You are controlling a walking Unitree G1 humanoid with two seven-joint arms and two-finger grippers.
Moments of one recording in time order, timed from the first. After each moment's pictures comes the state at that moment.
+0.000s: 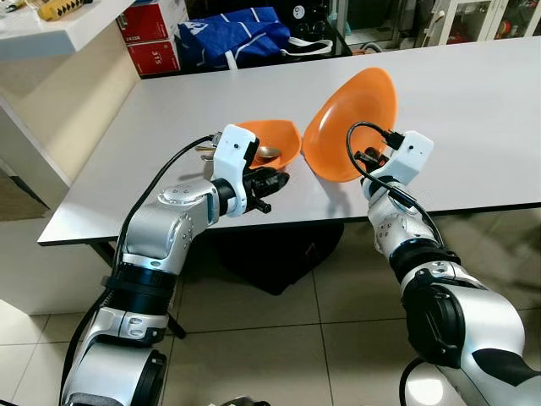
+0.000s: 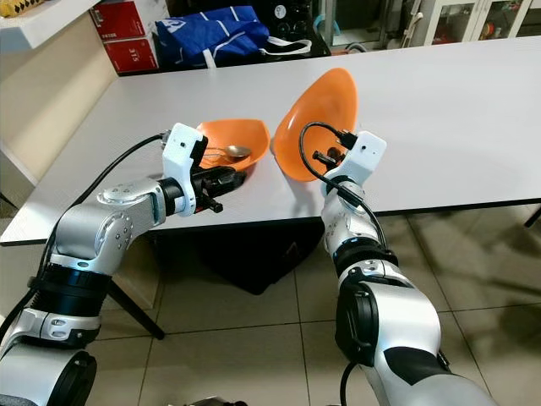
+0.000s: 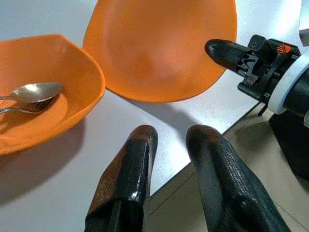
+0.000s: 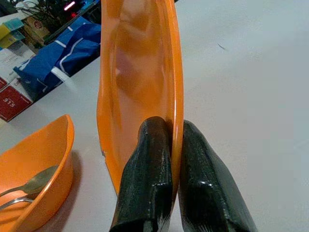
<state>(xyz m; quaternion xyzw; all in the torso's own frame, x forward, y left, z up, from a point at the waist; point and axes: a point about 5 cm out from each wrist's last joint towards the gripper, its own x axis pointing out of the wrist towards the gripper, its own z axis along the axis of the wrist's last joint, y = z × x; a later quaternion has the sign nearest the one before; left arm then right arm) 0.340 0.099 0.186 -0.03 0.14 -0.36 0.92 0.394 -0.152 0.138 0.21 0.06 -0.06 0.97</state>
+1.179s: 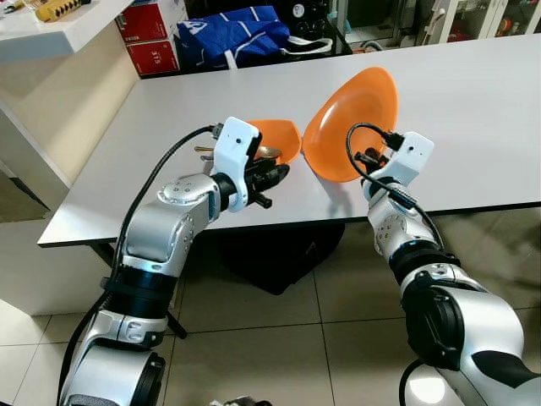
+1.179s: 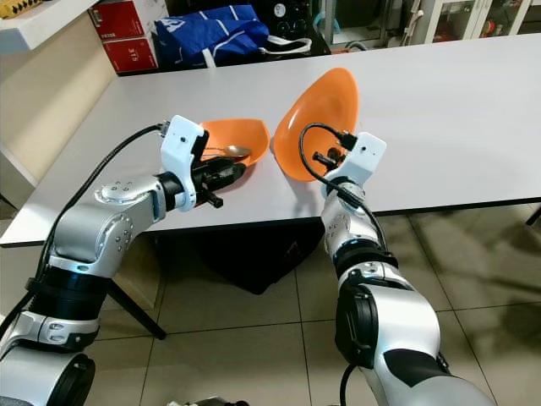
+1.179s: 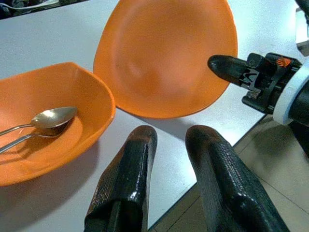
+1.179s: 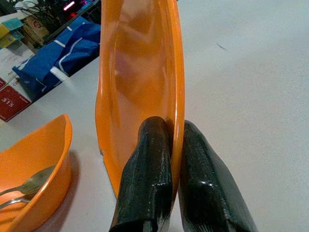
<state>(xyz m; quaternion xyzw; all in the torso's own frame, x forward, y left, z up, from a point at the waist) 0.339 0.097 0.197 0.01 0.10 -0.35 0.93 0.393 -0.152 0.136 0.21 0.06 -0.06 0.97</state>
